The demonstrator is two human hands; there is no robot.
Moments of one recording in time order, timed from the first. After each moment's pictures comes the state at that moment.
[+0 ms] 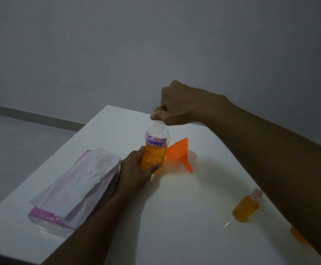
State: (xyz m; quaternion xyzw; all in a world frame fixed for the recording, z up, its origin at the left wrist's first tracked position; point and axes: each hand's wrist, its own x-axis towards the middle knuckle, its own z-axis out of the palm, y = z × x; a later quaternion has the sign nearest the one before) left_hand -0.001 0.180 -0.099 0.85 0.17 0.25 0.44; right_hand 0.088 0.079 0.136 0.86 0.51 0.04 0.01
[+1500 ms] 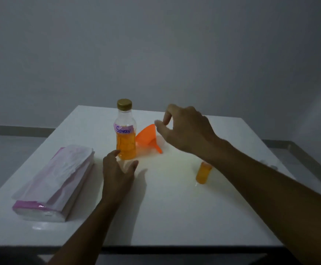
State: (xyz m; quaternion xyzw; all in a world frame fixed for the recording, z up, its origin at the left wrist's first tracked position) left_hand -0.055 0.105 -0.073 0.80 0.26 0.24 0.48; right_hand 0.012 -0.058 0.095 0.93 0.31 0.14 -0.17
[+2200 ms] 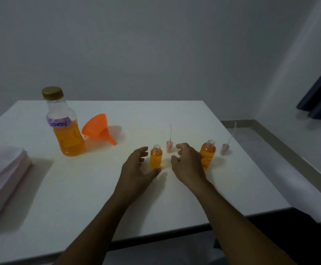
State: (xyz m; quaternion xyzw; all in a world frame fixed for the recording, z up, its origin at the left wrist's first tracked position) left_hand -0.016 -0.051 -0.073 0.85 0.06 0.11 0.51; right_hand 0.033 -0.200 -0.048 0.93 0.01 0.05 -0.36
